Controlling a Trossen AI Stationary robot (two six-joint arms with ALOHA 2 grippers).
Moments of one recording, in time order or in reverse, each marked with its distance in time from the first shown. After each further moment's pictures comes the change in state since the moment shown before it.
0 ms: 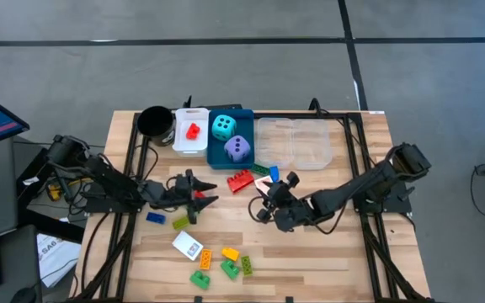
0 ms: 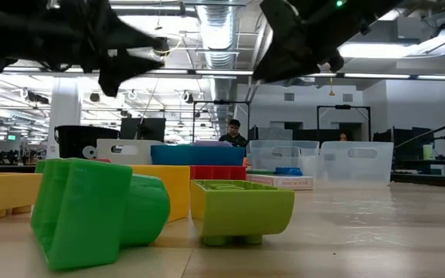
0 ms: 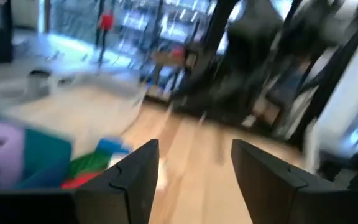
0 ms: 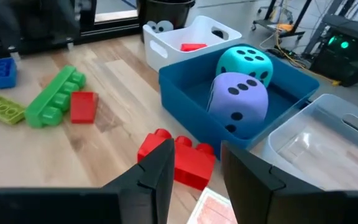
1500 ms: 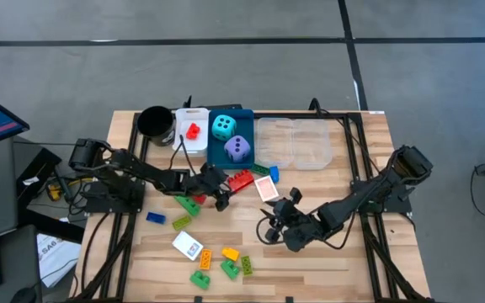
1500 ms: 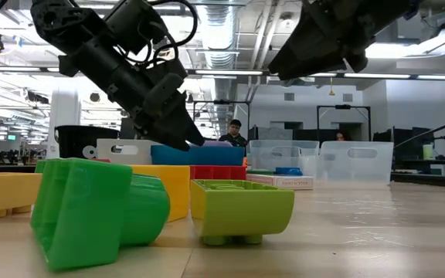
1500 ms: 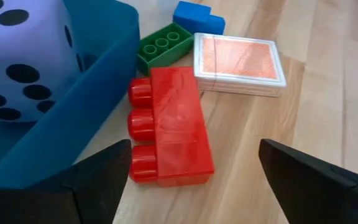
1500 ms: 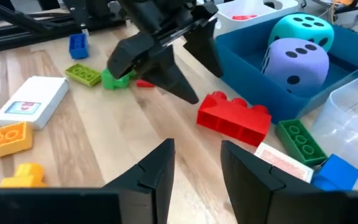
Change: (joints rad) left arm 0.269 0.267 0.389 -0.773 0.163 -0.092; right arm 0.148 0.000 0.000 -0.077 -0.073 0.163
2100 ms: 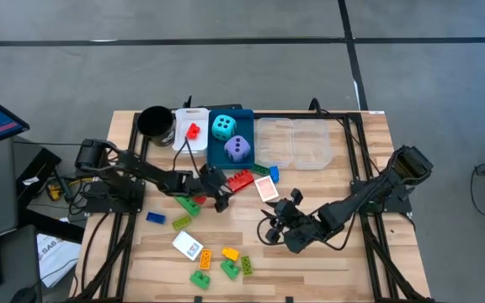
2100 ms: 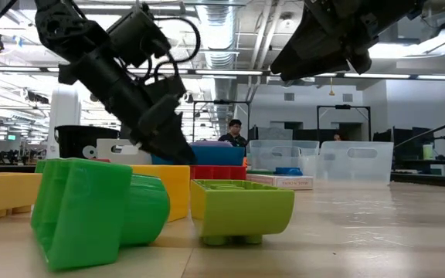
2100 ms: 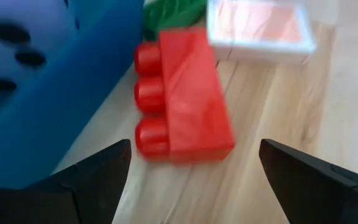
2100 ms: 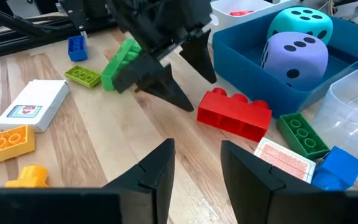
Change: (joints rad) left arm 0.011 0.065 0.000 -0.031 -0.005 0.000; right arm 0.011 0.000 0.000 -0.014 0.003 0.051
